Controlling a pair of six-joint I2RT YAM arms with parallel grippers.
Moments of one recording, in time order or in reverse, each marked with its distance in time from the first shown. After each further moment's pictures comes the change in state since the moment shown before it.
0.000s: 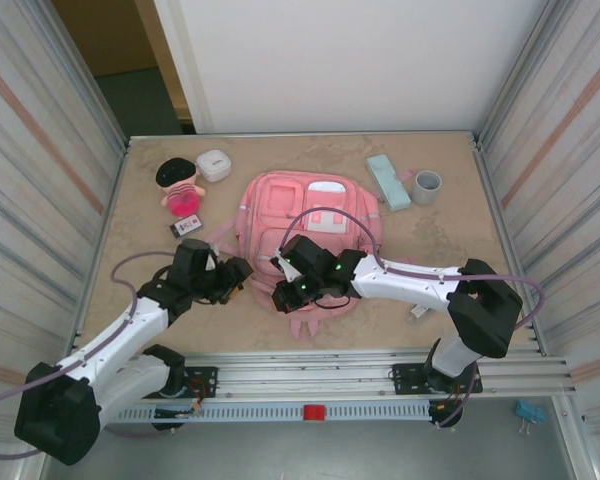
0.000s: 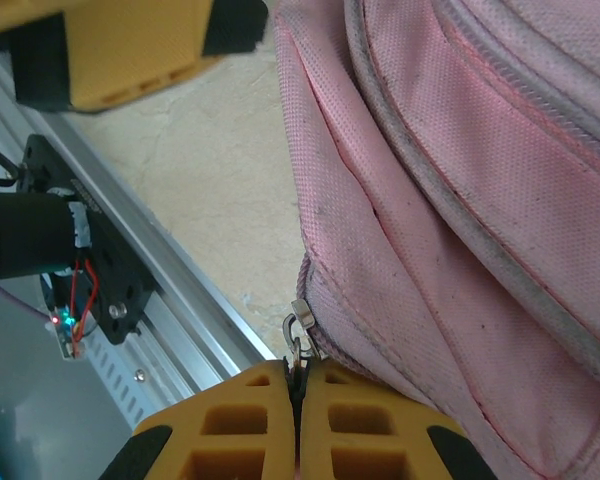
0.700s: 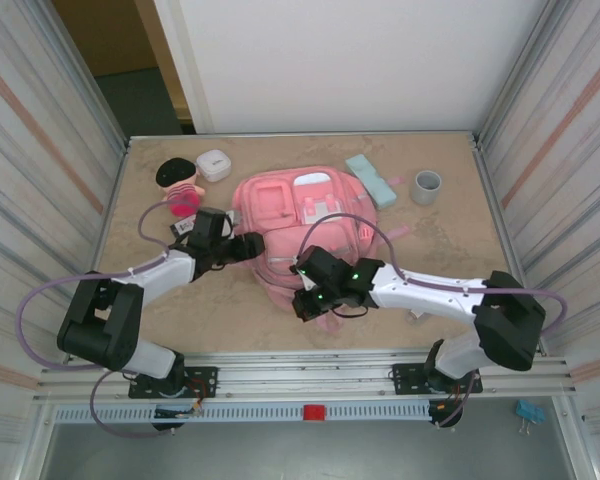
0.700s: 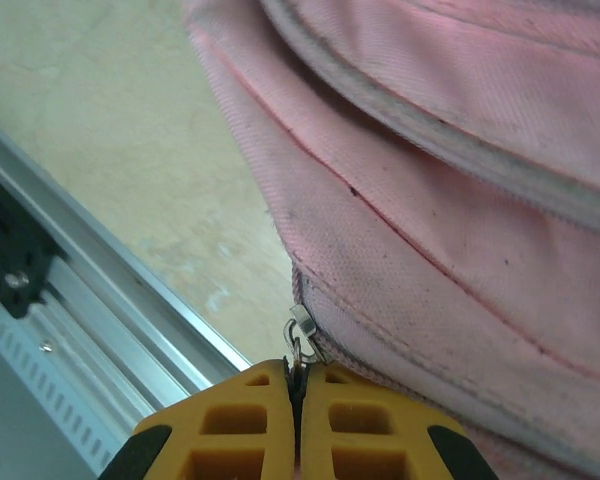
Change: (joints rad) left arm 0.083 0.498 0.226 0.274 -0.068 0.587; right arm 0.019 -0.117 -0.100 -0.079 0.126 -0.001
